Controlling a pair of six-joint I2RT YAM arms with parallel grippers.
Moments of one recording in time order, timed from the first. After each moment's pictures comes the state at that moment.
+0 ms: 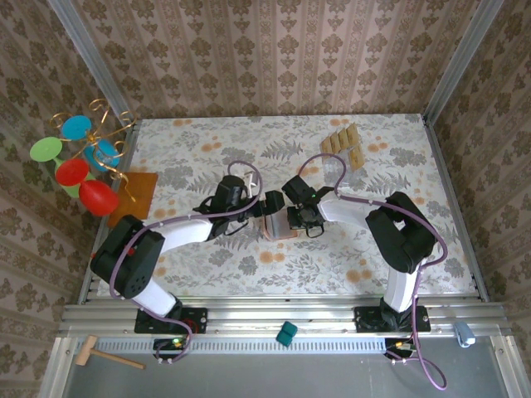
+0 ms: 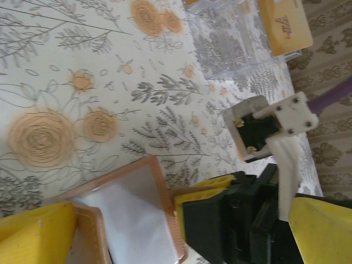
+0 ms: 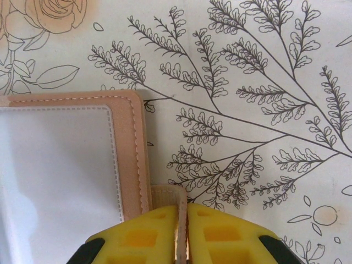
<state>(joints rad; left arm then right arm) -0.68 1.57 0.73 0.31 0.33 -0.77 0.65 1.85 1.09 -0.48 0.08 0.58</state>
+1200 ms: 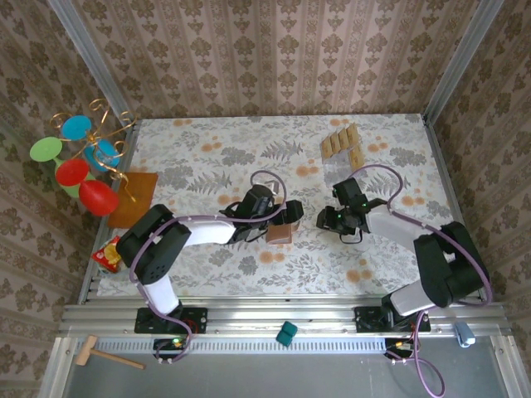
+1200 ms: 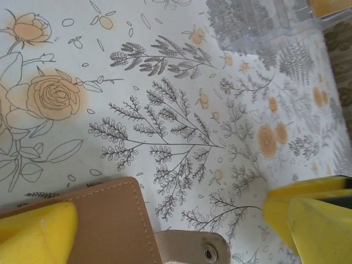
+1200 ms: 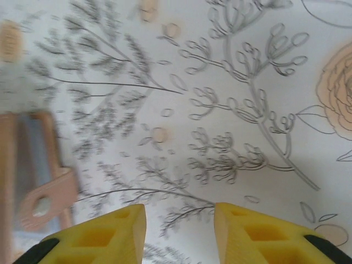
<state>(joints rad) -0.85 1.74 0.86 0.25 0.12 -0.81 0.36 1.45 0.74 -0.36 -0.19 0.61</state>
